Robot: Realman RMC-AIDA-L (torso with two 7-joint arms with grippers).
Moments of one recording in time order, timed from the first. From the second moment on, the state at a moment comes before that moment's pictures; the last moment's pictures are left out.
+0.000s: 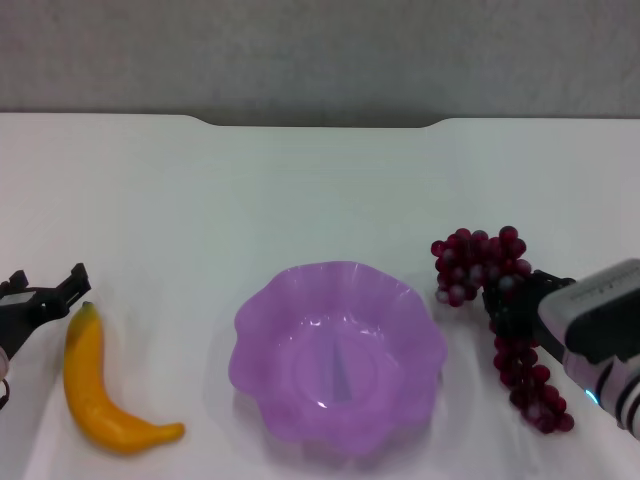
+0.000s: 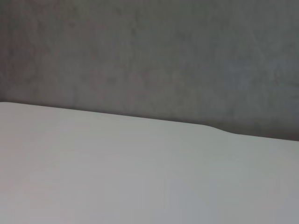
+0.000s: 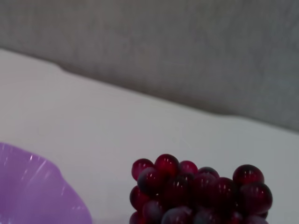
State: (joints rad) left arm -0.41 -2.05 -1.65 -0.26 0.14 -0.63 2.55; right arm 0.35 2.01 0.91 0.71 -2.27 -0.35 -0.35
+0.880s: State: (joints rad) left arm -0.40 -2.04 -1.67 -0.25 0.14 -0.63 2.57; right arm 0.07 1.99 1.00 1.42 -2.58 -0.15 -0.33
